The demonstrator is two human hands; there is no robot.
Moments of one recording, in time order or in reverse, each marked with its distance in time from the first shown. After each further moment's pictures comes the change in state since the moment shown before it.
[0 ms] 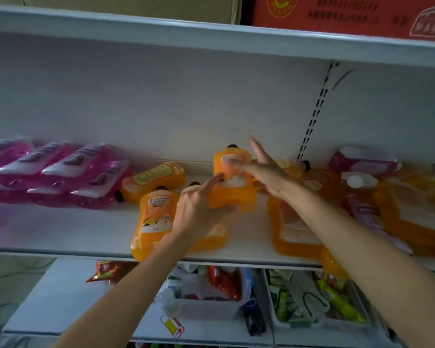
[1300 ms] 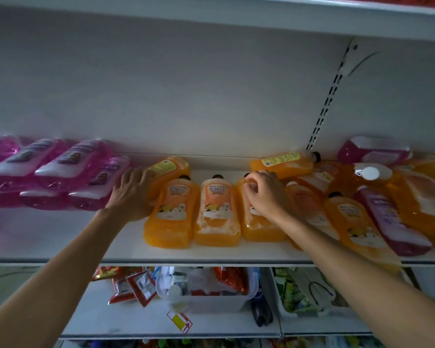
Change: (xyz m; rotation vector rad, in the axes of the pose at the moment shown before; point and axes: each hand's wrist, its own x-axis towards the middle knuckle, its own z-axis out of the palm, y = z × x) left_hand 0.042 -0.152 -0.059 0.606 -0.262 -0.065; right_hand -0.002 0.066 0.035 -0.864 0.307 -0.172
